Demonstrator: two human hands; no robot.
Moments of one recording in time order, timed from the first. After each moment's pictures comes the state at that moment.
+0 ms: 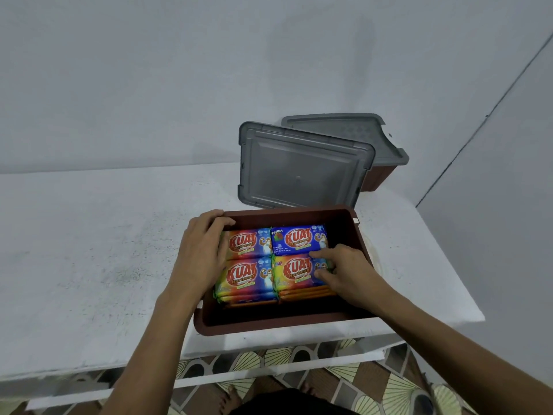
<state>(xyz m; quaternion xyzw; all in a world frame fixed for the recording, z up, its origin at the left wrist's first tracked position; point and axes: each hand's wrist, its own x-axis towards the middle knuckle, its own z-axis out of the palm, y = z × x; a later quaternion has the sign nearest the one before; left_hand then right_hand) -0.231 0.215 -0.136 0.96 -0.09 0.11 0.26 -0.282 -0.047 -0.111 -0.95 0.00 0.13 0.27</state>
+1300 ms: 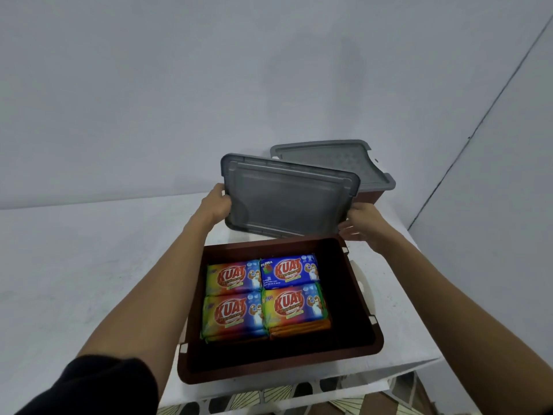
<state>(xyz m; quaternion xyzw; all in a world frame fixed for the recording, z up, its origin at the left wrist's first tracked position) -0.059 0.176 -0.101 0.87 0.06 -0.12 0.47 -0.152 -0.123 -0.083 -0.80 0.24 0.08 0.54</state>
